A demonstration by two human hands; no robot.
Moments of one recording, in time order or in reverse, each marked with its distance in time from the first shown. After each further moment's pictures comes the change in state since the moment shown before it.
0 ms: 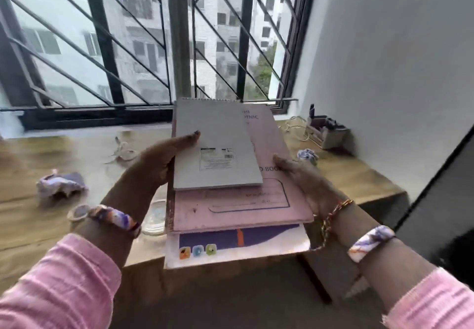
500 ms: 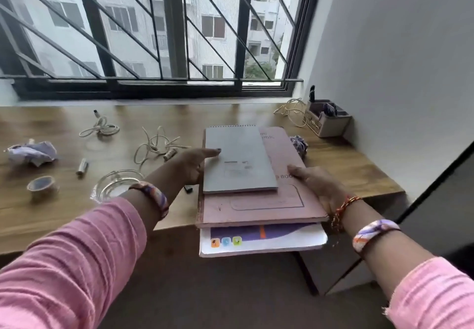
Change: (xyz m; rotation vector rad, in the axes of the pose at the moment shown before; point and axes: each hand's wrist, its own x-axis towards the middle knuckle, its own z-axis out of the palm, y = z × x) left_hand 0.085 -0.094 0.070 0.118 0.227 -0.406; right_hand 0.056 0.031 -0.131 -0.197 0.116 0.218
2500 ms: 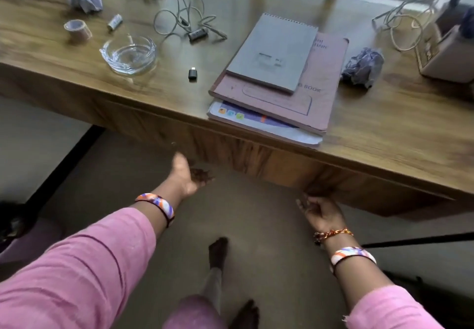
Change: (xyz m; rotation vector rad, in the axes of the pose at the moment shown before) left_hand 0.011 -0.228 0.061 -0.777 0.761 -0.069; right_hand 0.110 0.214 -0.077 0.540 -0.068 0.483
